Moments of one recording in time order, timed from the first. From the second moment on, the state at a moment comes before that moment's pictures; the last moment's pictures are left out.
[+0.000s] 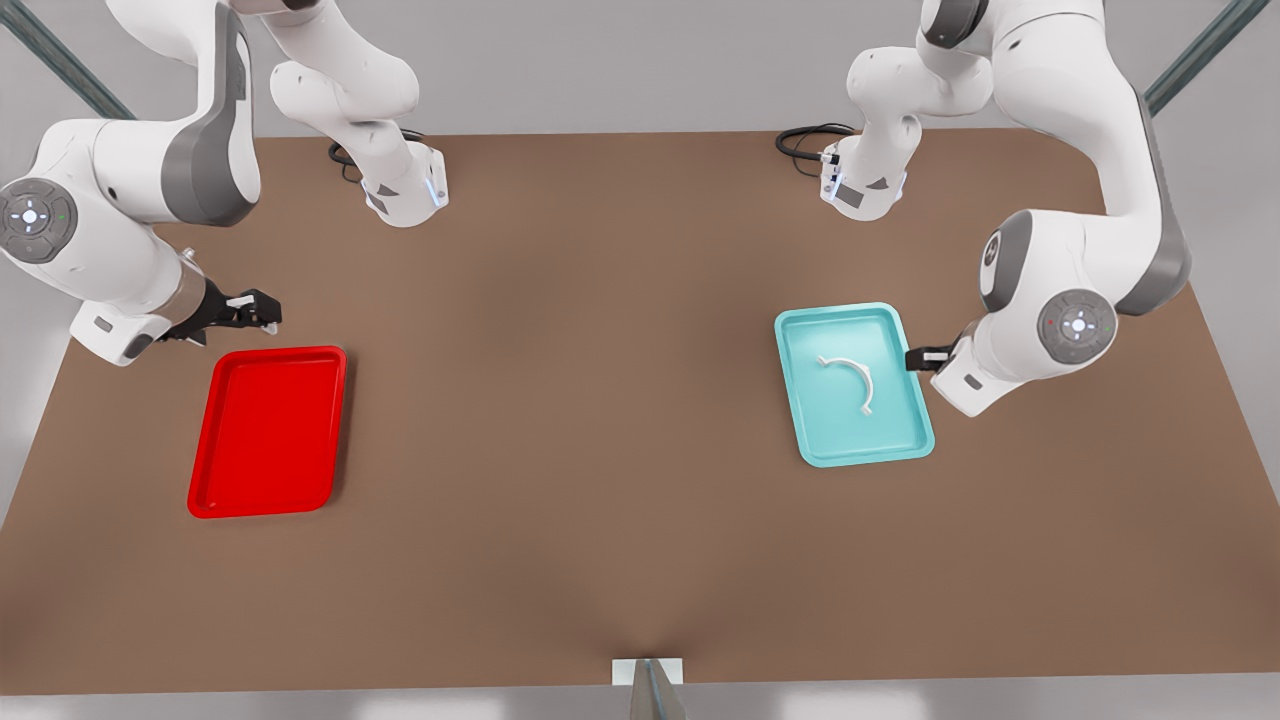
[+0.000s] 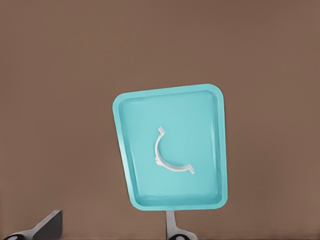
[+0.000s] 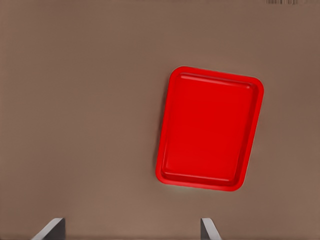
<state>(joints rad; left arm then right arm) -0.12 0.29 -0.05 -1.45 0.09 1.44 -0.14 0.04 0.07 -0.02 -1.53 -0.08 1.47 -0.18</state>
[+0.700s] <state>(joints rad) -0.06 0.48 -0.04 -2.03 -0.01 2.24 -0.01 0.04 0.08 -0.02 -1.56 -0.09 1.48 -0.22</state>
